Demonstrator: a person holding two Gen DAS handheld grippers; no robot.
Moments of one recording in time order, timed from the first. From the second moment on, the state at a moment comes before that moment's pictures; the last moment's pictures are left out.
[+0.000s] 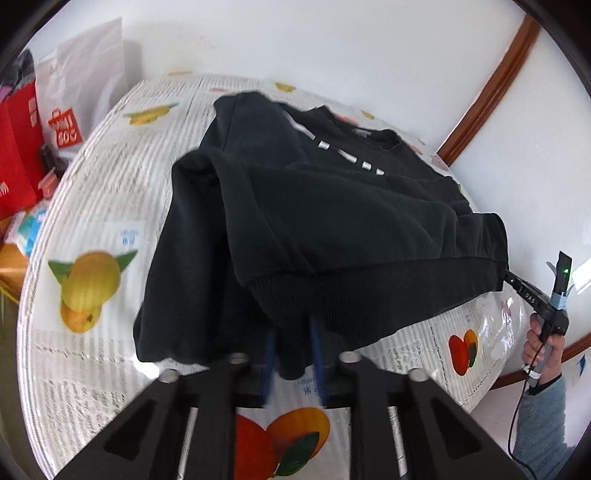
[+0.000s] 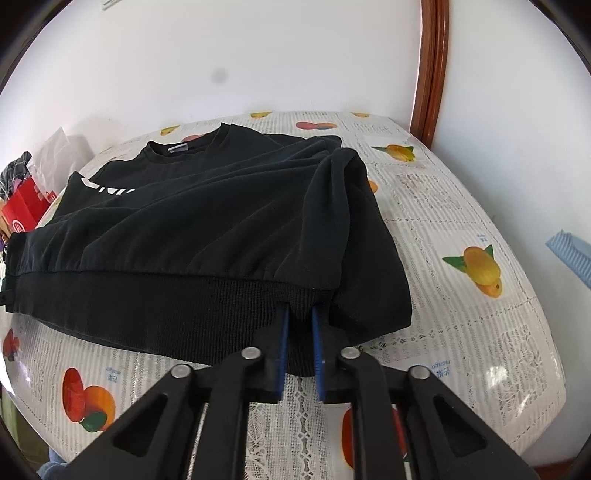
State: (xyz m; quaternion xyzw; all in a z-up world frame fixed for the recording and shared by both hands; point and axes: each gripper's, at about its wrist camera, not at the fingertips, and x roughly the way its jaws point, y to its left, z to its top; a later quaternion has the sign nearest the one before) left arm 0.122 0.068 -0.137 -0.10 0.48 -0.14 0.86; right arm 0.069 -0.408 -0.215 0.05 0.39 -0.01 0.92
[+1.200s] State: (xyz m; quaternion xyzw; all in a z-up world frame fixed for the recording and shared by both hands) left arm 0.269 0.081 -0.104 -0.14 0.45 -0.12 0.88; right arm 0.231 -0.446 -0.182 0.18 0.36 -0.01 0.92
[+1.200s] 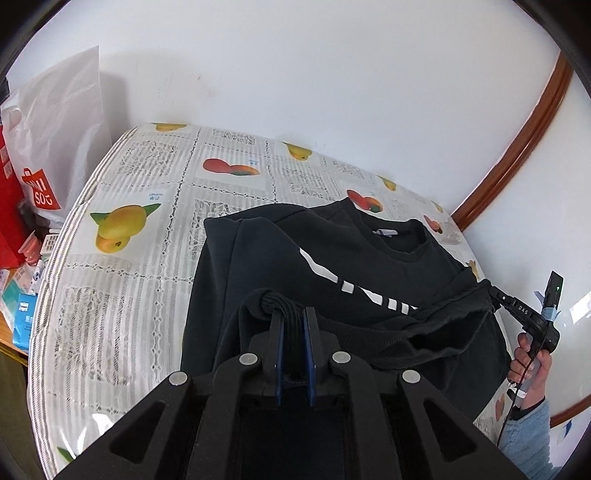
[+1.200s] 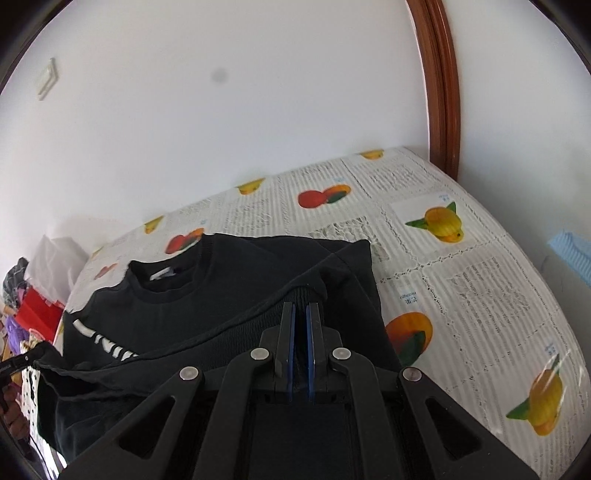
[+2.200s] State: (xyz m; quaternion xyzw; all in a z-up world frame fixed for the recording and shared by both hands) left arm 0.234 0.036 -0.129 -0.04 0.48 -0.20 0.85; right arm 0.202 -0.369 -0.212 0.08 0.44 0.09 0.89
